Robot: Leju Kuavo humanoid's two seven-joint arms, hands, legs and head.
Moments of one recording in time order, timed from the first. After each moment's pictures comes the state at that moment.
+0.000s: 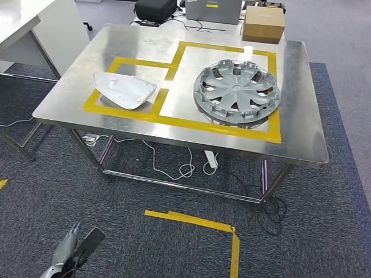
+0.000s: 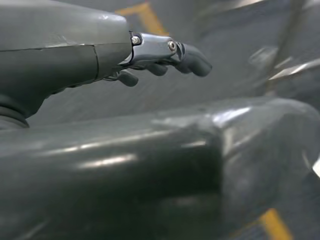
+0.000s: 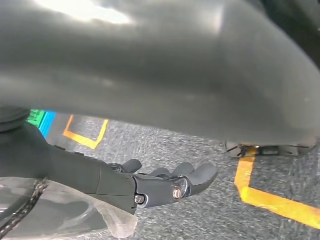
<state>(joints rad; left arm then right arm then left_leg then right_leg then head) 0.06 0.09 -0.13 -0.94 -0.62 0.40 0.01 0.25 0.08 -0.02 -0.62 0.06 0.01 0.24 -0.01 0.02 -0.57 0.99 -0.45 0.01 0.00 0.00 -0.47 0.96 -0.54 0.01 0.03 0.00</state>
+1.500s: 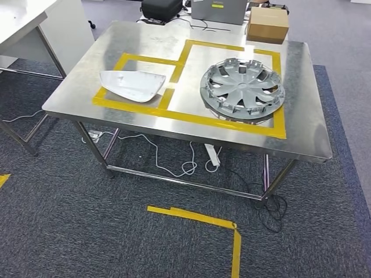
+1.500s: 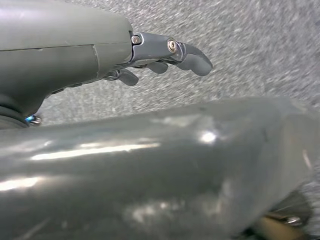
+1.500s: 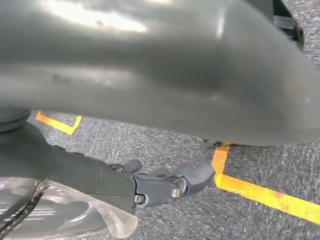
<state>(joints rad) 0.16 -0.04 -0.03 -0.54 -0.45 0.33 0.08 0.22 0.06 0.09 -0.63 0.00 -0.06 0.13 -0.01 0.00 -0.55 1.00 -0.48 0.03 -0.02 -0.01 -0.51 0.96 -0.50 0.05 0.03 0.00</state>
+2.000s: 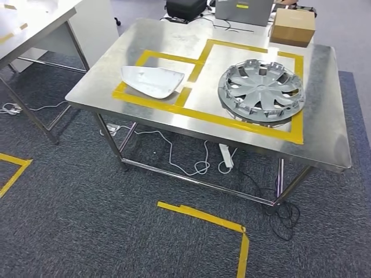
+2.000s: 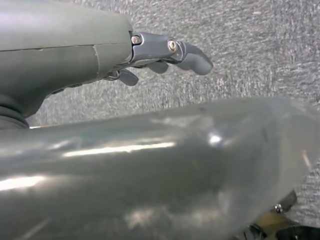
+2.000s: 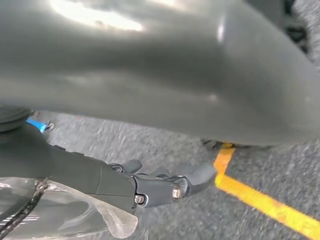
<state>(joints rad) 0.11 -0.08 -0.04 -0.45 -0.37 0.36 0.02 0.23 0.03 0.15 -0.63 -0.01 -0.07 0.14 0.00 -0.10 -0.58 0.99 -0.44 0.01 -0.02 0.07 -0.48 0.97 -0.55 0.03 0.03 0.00</state>
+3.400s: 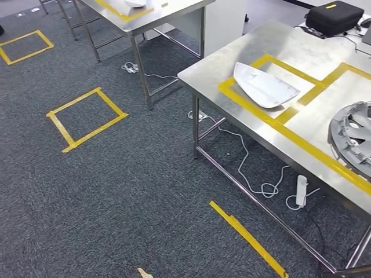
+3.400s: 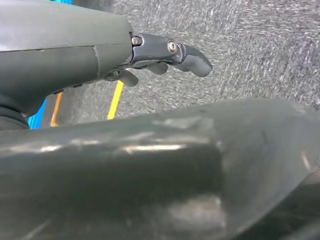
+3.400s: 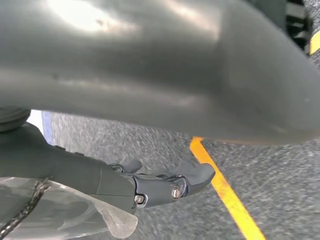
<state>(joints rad) 0.40 -0.01 -0.12 -0.92 -0.48 0.24 0.27 0.24 -0.02 0.28 -0.62 -0.15 -0.10 0.10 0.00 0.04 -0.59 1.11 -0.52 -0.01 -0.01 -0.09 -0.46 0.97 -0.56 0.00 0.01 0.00</state>
